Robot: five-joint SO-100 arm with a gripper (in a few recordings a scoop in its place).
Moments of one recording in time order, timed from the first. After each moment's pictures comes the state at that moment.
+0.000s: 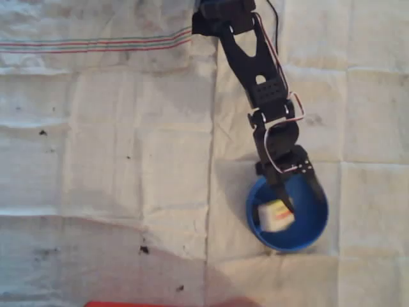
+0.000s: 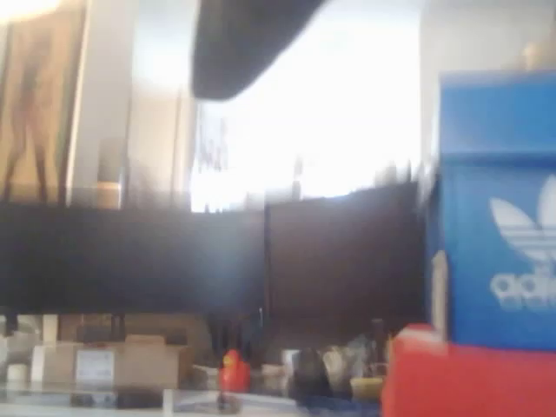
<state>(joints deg) -29.4 66.3 59.5 34.6 -85.8</state>
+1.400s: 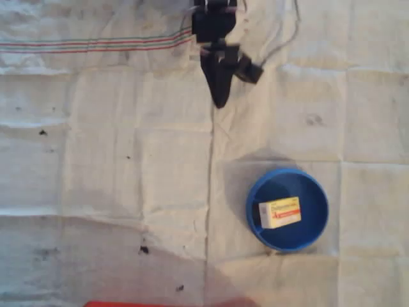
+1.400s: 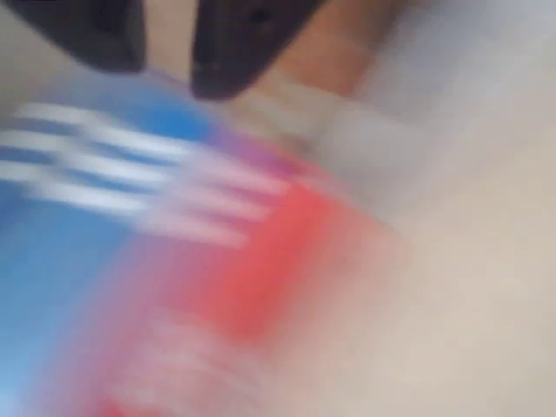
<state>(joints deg) -11.0 185.3 171.2 33.1 -17.8</state>
